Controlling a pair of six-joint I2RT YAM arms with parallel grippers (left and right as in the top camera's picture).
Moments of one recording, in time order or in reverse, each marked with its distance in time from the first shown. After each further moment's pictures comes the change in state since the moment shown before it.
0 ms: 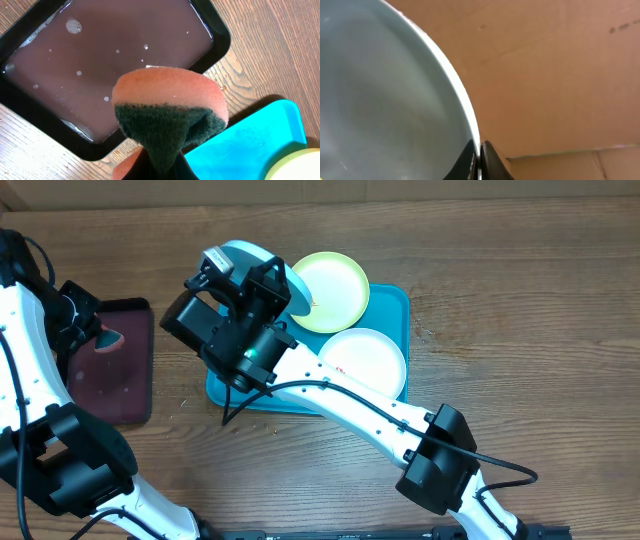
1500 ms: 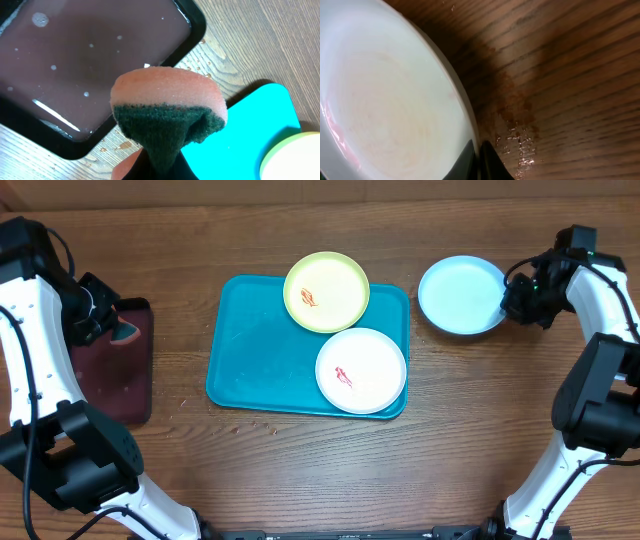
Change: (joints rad) left arm -0.069 0.000 0.000 0.008 0.012 0.000; right arm -1.290 -0.098 -0.546 -0.051 -1.499 0.515
